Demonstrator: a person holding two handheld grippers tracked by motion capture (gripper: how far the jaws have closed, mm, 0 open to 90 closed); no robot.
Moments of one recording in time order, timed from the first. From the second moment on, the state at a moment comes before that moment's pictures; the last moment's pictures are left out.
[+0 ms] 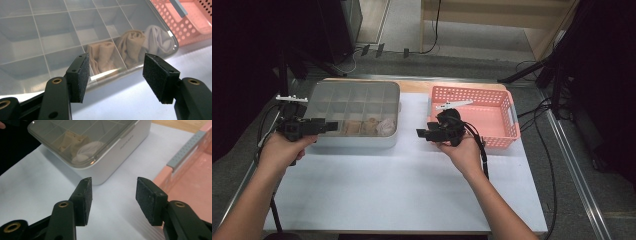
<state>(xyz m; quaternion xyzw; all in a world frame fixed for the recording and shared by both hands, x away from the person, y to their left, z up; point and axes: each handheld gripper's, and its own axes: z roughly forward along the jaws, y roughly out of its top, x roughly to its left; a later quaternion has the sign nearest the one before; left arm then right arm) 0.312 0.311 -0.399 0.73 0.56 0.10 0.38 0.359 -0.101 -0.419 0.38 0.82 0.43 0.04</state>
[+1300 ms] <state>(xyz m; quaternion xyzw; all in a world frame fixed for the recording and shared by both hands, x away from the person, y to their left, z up) 0.246 0.255 -0.444 0.76 0.50 0.09 0.40 0.297 -0.179 -0.456 0.36 0.83 0.42 0.06</state>
